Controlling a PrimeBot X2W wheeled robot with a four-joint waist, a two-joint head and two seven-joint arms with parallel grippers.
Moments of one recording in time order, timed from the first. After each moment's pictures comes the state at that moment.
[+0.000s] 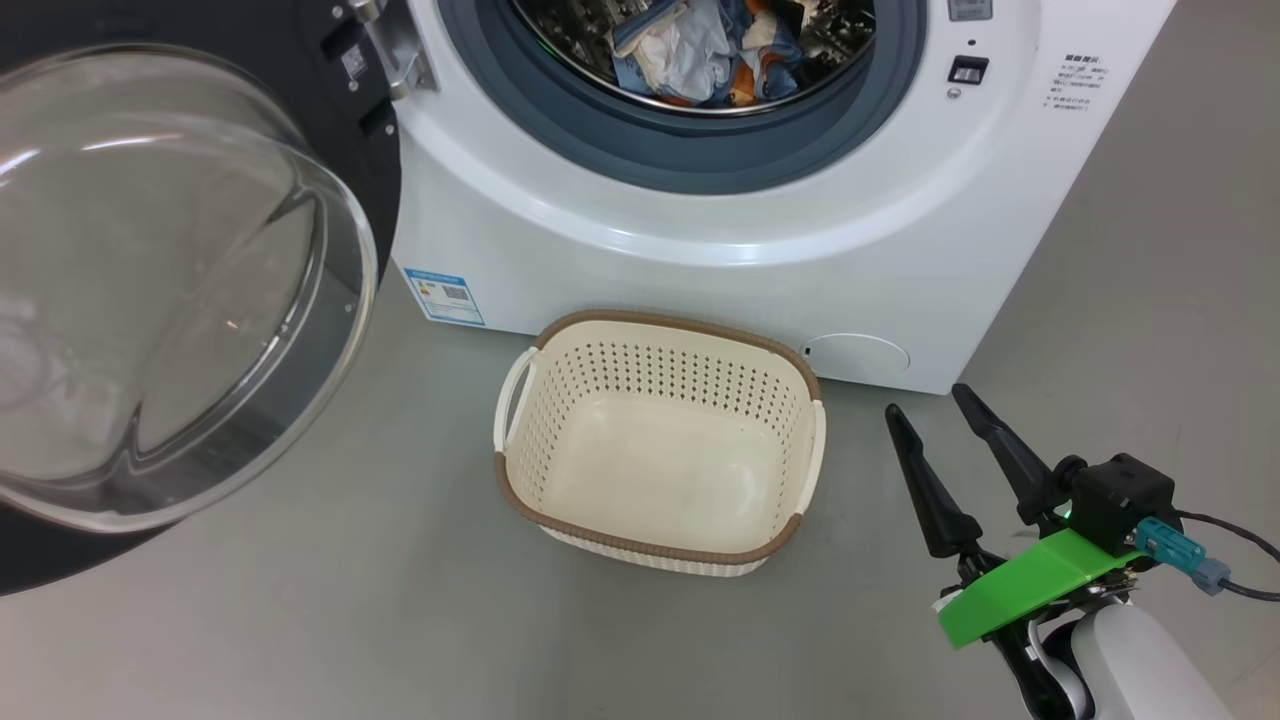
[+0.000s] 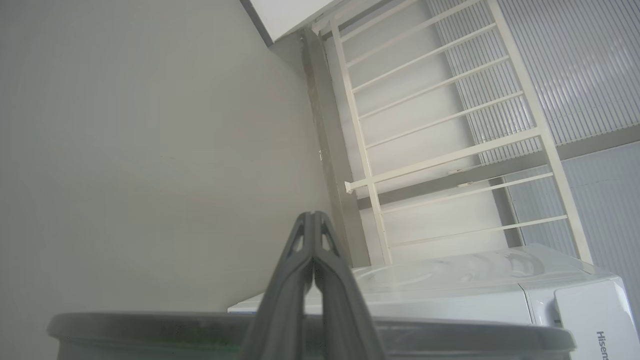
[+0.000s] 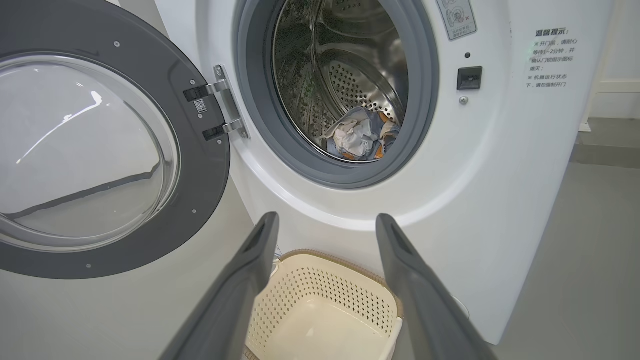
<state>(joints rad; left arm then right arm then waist) -0.86 0.64 0.54 1.00 -1.15 0.00 0.39 -0.25 -0.21 0.21 0.26 0.38 0.13 -0.26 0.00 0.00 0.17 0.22</state>
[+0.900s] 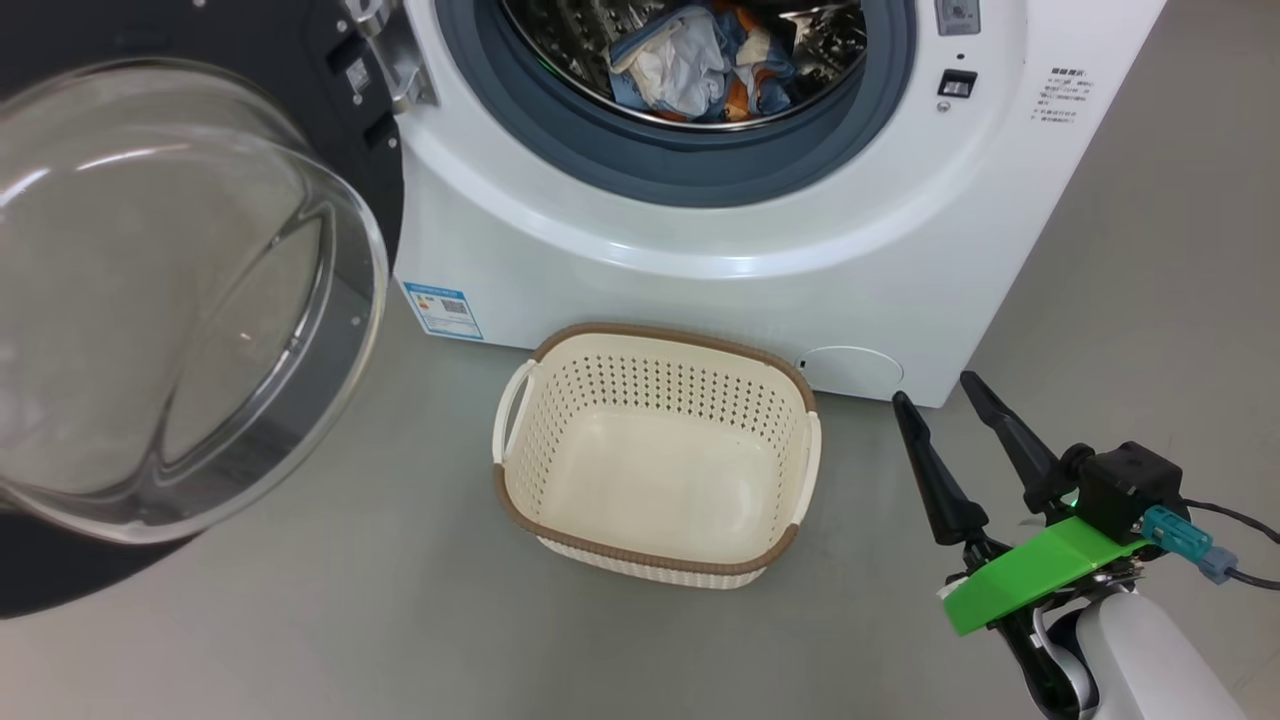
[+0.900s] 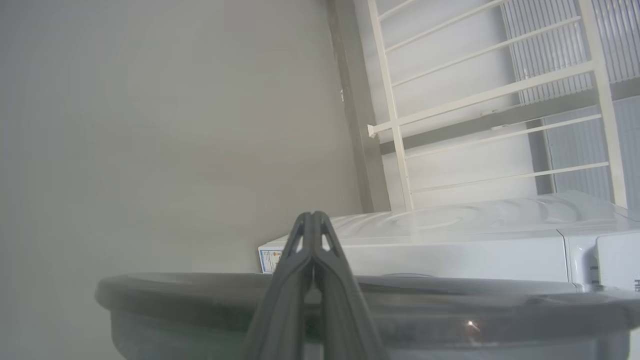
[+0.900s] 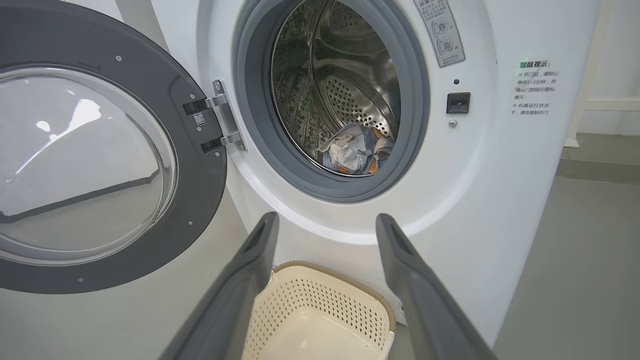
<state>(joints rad) -0.86 0.68 0.48 1.15 -1.14 -0.08 0.58 -0.27 -0.21 0.20 0.27 0.38 0.13 -0.26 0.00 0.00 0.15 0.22</state>
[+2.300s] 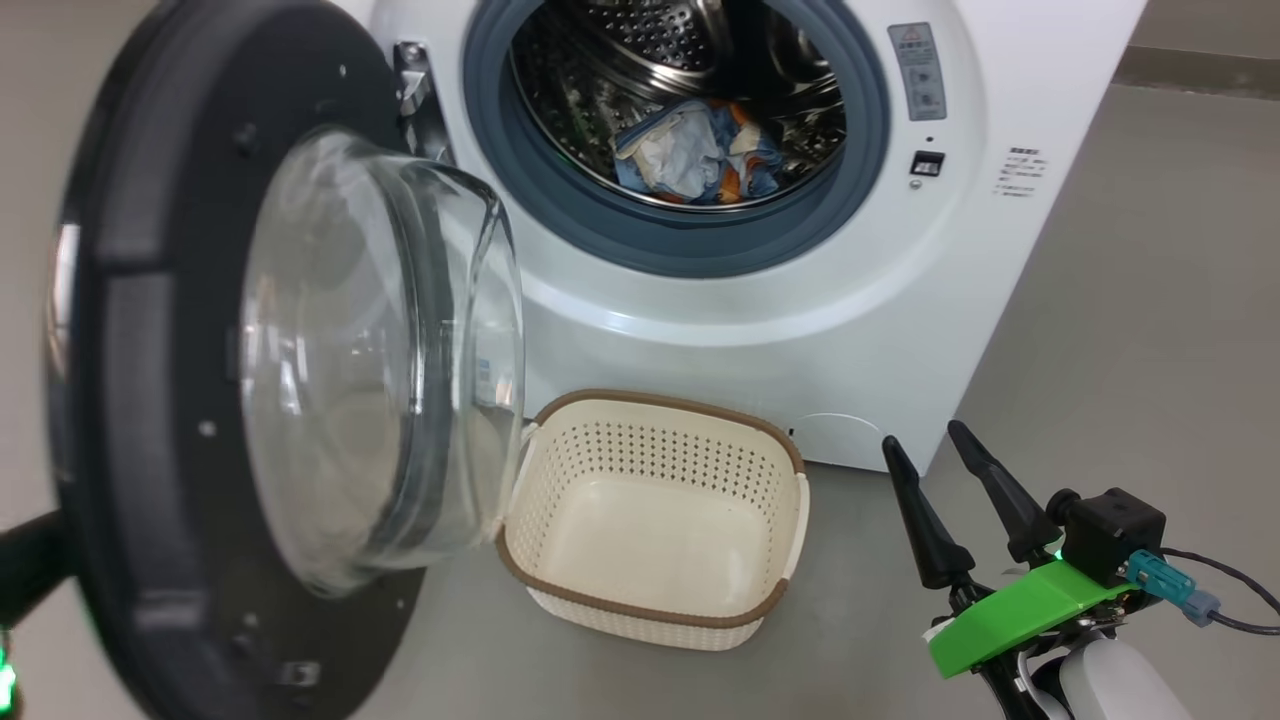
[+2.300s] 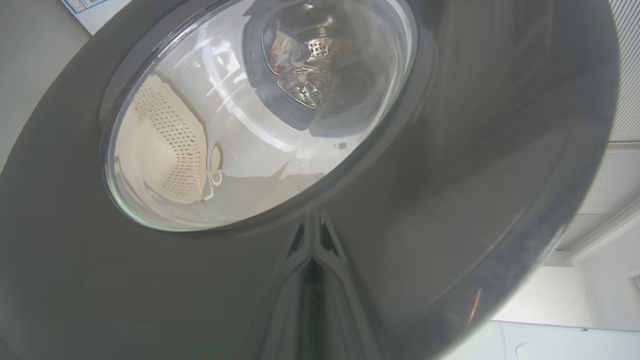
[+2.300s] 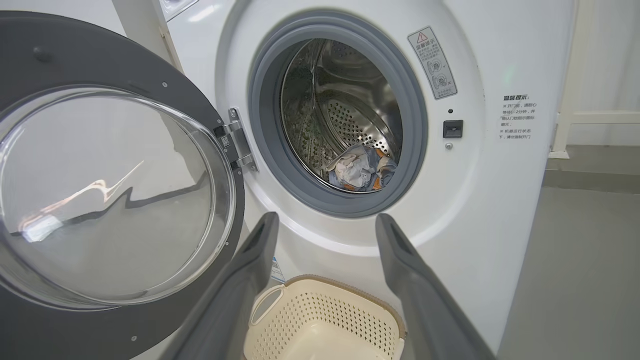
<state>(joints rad) -0.31 0.29 0.47 0.13 -1.45 0.15 1.25 -0.20 -0.16 0.18 0.27 0.38 0.13 -0.26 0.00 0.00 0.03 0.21</state>
